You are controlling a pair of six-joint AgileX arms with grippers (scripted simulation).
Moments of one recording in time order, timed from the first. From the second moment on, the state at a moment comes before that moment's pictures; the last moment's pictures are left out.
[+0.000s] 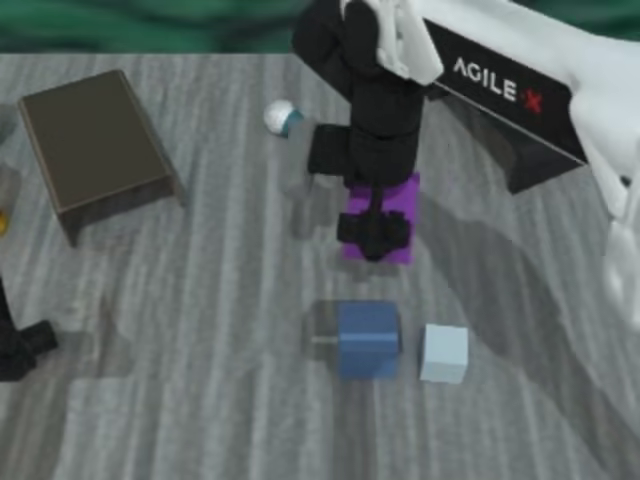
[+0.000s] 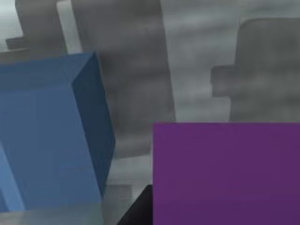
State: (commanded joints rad) left arm 0.02 0.00 0.00 0.00 0.00 0.00; right arm 0.61 2.48 2.27 -1.38 0.00 -0.79
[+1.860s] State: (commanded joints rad) left arm 0.02 0.00 0.00 0.00 0.00 0.00; right arm 0.91 2.63 2.29 -1.23 0.00 -0.66
